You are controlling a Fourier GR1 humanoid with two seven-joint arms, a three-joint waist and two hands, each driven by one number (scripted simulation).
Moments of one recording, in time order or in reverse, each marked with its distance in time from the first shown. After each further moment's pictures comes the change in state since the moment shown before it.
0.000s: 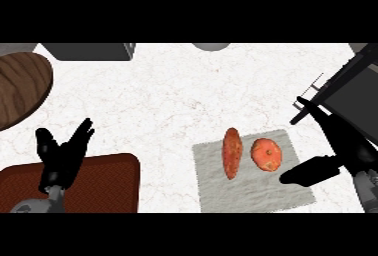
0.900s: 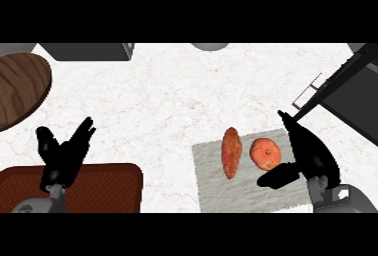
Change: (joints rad) left arm -0.002 -0.050 0.059 -0.008 -0.058 -0.043 0.024; right arm 0.045 0.223 0.069 0.100 0.334 0.014 0.056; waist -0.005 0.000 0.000
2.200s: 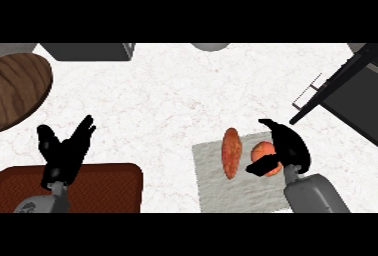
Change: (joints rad) left arm -0.015 -0.066 0.084 0.007 -0.086 -0.058 0.013; right arm -0.024 0.189 -0.103 0.354 0.238 -0.003 -0.307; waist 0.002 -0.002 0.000
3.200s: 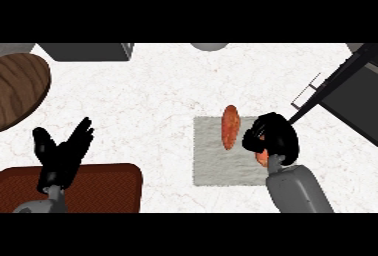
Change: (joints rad) left arm 0.031 -0.012 0.019 -0.052 -0.015 -0.016 0.031; right arm -0.063 0.166 -0.085 -0.025 0.136 -0.142 0.204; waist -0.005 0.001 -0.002
